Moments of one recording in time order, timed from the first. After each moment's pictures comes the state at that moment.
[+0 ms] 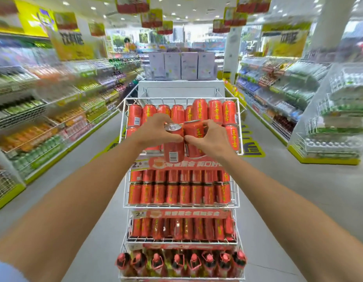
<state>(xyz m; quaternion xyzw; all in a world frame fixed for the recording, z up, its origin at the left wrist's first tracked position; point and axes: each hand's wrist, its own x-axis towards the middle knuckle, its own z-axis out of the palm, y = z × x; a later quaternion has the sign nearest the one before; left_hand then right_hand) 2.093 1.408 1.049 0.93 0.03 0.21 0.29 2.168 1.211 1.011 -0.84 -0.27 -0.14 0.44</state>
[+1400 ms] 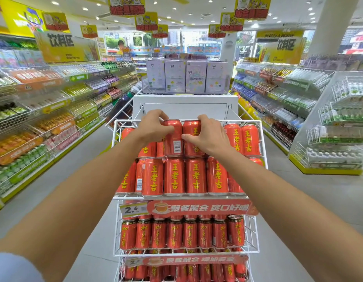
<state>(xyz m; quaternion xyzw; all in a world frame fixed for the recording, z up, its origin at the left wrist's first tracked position) 2.259 1.518 1.085 0.88 0.12 0.20 0.42 2.325 1.333 1.059 -0.90 -0.26 -0.19 0.28</state>
